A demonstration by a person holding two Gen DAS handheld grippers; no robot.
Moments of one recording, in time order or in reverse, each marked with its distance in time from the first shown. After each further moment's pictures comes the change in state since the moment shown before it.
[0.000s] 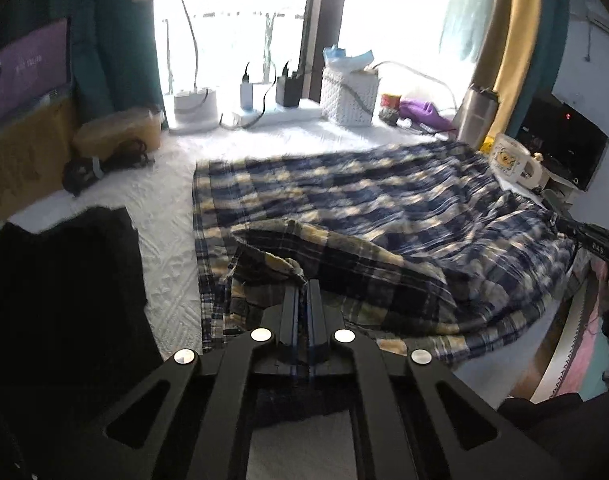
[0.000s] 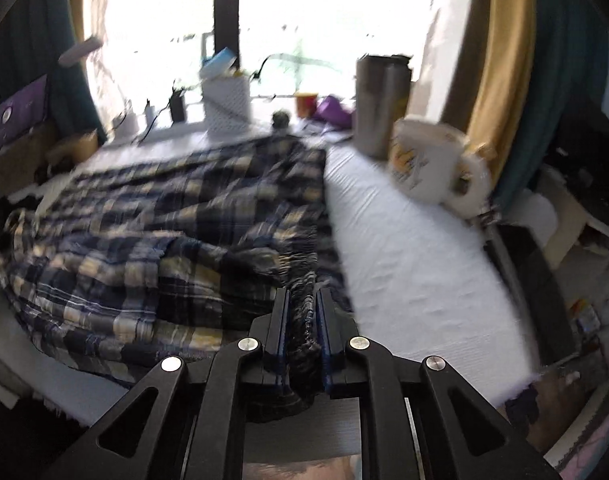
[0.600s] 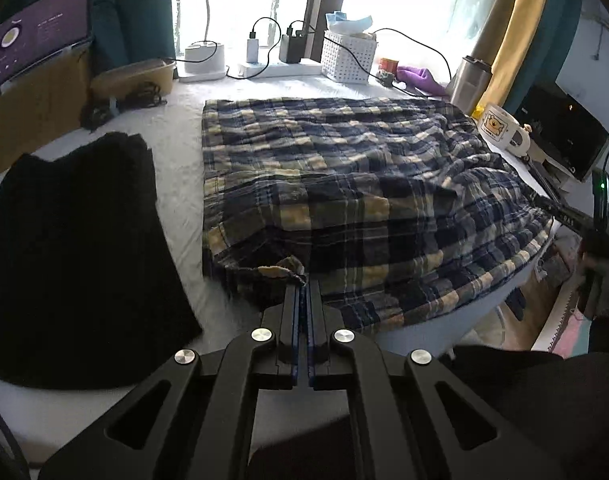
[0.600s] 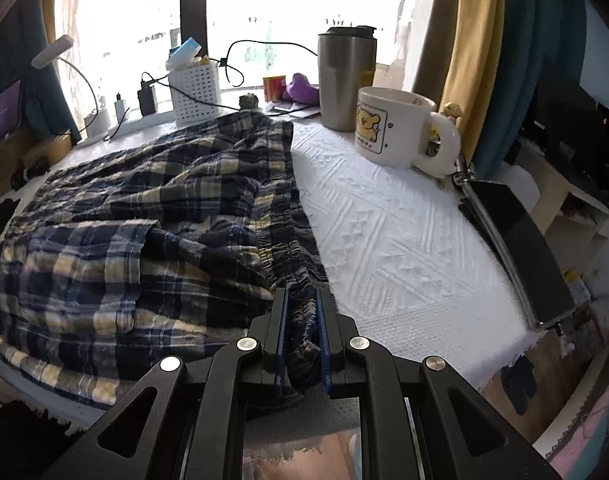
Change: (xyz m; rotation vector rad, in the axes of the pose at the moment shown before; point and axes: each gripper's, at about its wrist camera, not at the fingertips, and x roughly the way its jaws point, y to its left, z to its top) left arm -0.029 -0.006 -0.051 -0.054 0.142 -0.011; right arm 0.014 -0.014 -0.021 0.060 0.051 -0.065
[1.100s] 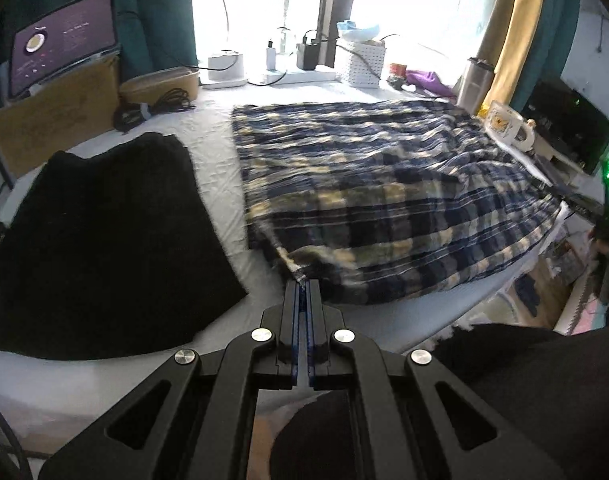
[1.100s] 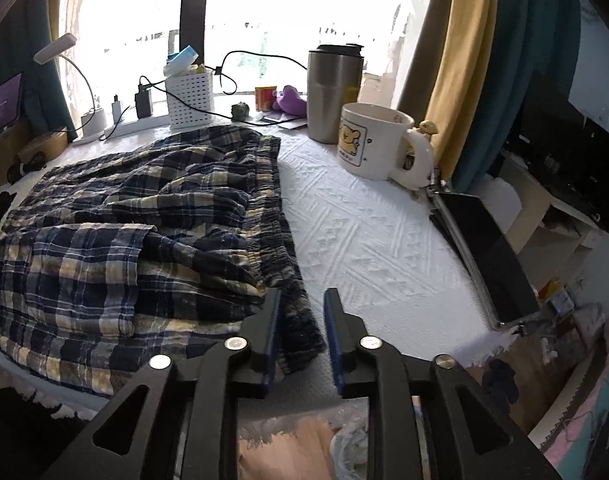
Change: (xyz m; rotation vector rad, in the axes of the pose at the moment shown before) left arm -0.031 0.012 -0.019 0.021 -0.021 0.075; right arm -0.027 -0.003 -0.004 -0.030 -0.028 -0.069
